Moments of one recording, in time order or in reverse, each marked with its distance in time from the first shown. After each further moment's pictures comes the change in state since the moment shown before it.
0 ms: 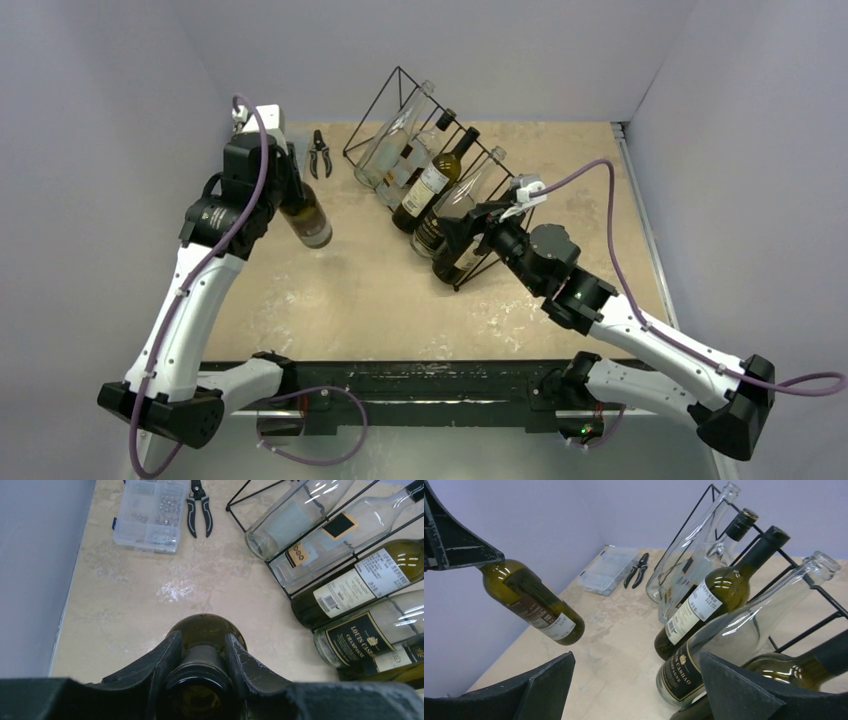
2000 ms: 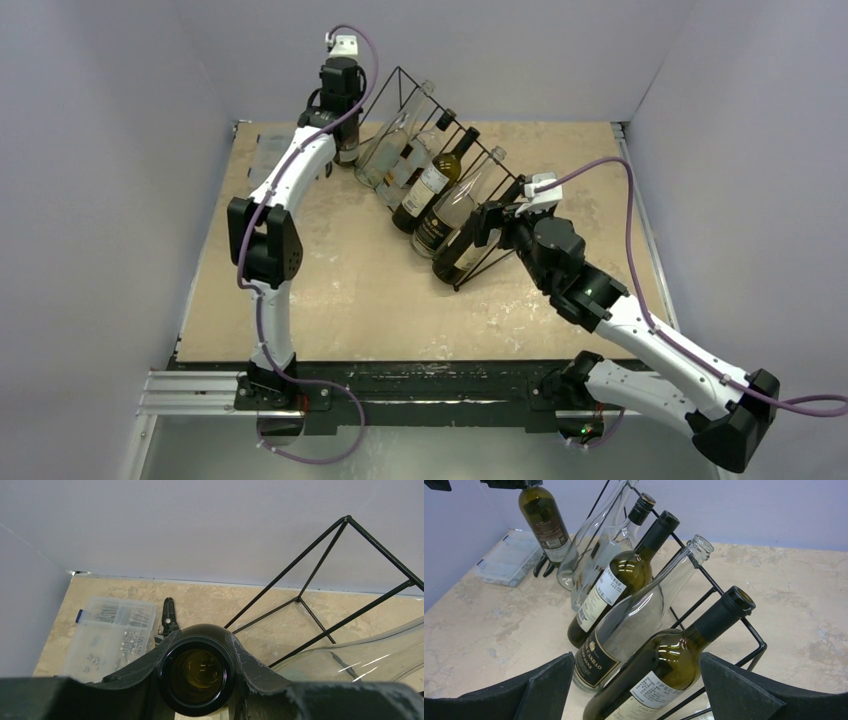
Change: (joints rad) left arm 0.000 0.997 0.631 0.570 -0.125 0.193; right arm -0.098 -0.049 0.011 -0.196 0.188 -0.121
